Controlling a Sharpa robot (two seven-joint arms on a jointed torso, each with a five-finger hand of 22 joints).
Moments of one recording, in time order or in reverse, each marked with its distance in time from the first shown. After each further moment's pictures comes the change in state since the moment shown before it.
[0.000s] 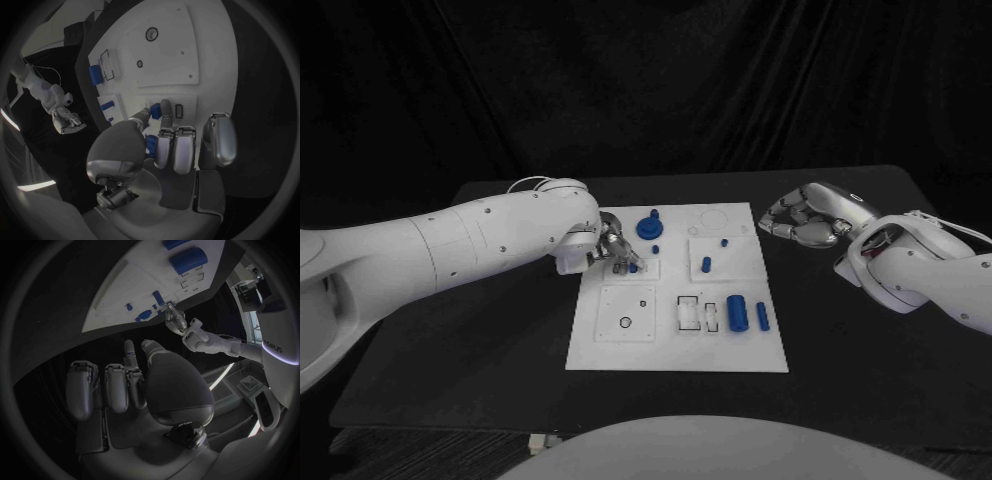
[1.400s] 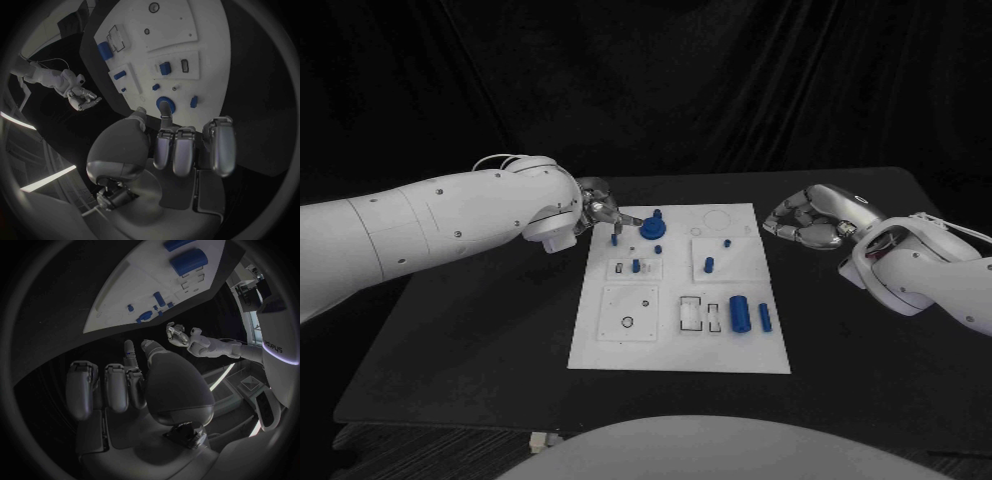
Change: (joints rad) left arm 0.082 -0.136 -0.001 0.134 -0.026 -0.209 0.117; left_hand 0.054 -0.003 -0.200 0.120 -0.028 -0.009 -0.027 0.119 0.121 0.001 -0.021 0.000 0.000 0.004 -0.018 0.036 0.001 0.000 0.044 -0.023 0.066 0.000; right arm -0.001 0.000 0.000 -0.005 0.000 0.007 -0.002; right_hand 0.000 0.000 0.003 -0.003 0.005 -0.004 0.004 0.000 0.000 0.000 0.000 0.000 0.001 0.000 0.000 -0.003 -0.004 0.000 0.000 0.000 0.000 0.000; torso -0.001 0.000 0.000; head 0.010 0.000
